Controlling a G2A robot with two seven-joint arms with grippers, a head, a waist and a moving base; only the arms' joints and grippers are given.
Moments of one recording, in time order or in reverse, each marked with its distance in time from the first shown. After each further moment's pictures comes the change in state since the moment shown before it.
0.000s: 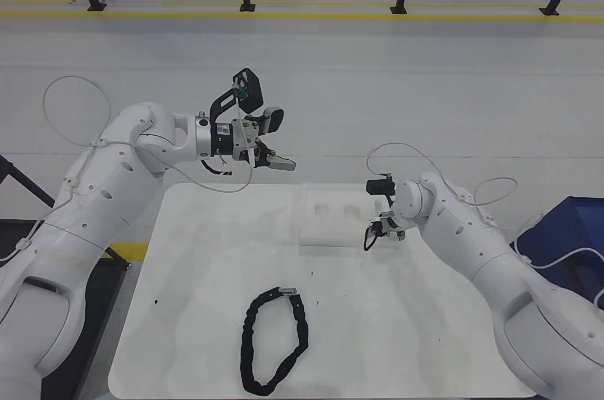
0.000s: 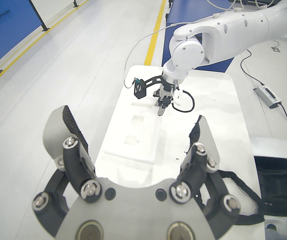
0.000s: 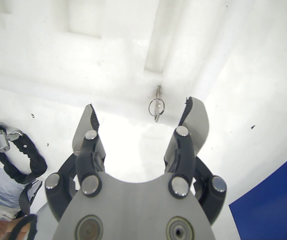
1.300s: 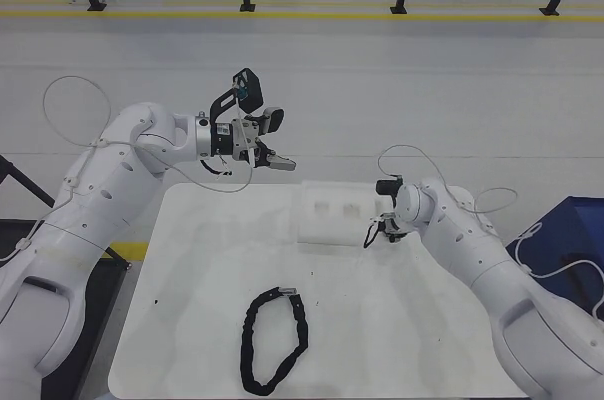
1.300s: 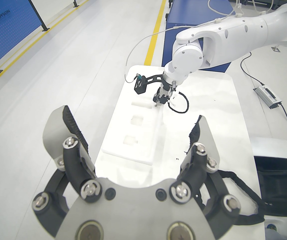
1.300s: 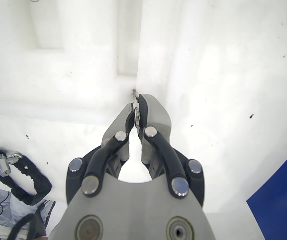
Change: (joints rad) left arm 0.000 0.000 0.000 0.000 0.000 0.000 0.000; right arm -0.052 0.001 0.109 -0.020 -0.101 0.141 -0.023
